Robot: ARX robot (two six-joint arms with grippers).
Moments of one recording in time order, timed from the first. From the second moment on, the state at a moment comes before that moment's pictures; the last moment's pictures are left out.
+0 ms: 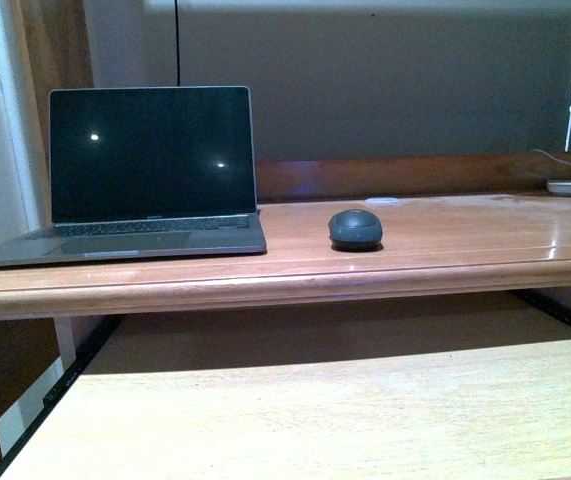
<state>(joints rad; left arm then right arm) -0.01 0.01 0.01 0.00 0.00 -0.01 -0.30 0.76 0.20 0.20 -0.68 -0.26</state>
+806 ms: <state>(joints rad) -0.01 0.01 0.01 0.00 0.00 -0.01 0.18 1.21 0.22 0.69 -0.28 -0.17</state>
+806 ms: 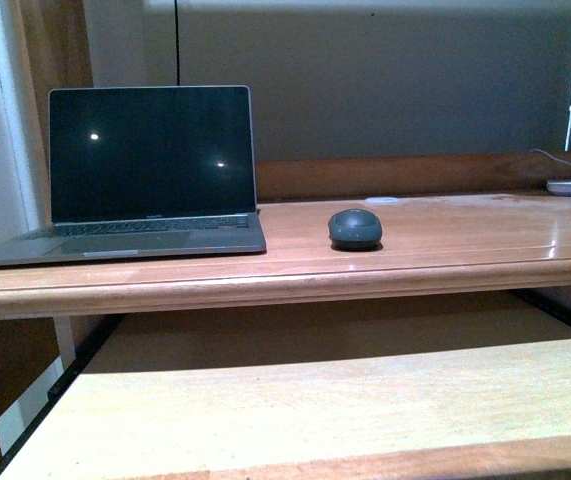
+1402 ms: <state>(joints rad) -0.01 0.01 0.01 0.00 0.00 -0.01 0.34 1.77 0.74 0.78 0.07 -0.09</state>
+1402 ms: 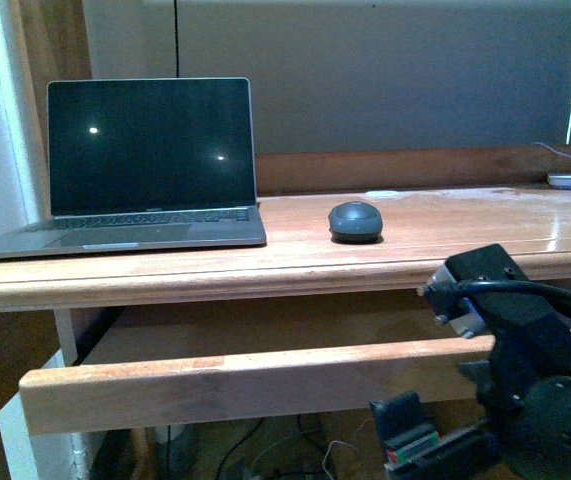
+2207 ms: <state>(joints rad) -0.01 0.01 0.01 0.00 0.00 -0.01 0.16 1.22 0.45 0.56 0.06 0.12</state>
